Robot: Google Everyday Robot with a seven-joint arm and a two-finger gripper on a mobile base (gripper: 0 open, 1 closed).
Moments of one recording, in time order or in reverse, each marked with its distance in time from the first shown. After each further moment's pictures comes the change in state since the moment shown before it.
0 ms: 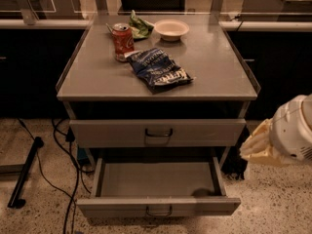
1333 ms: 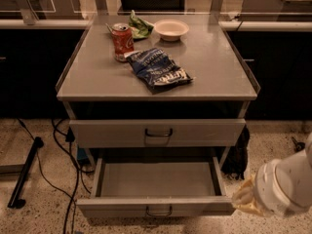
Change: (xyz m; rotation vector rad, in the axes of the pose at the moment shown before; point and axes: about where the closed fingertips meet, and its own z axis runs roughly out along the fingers) arm 0.067 0.059 0.112 -0.115 0.025 0.042
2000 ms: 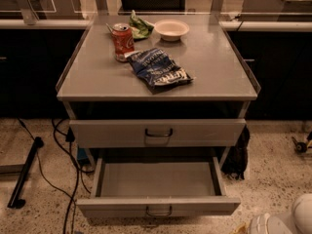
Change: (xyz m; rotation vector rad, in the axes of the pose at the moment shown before) arm 0.081 0.055 0.138 -0.099 -0.096 0.117
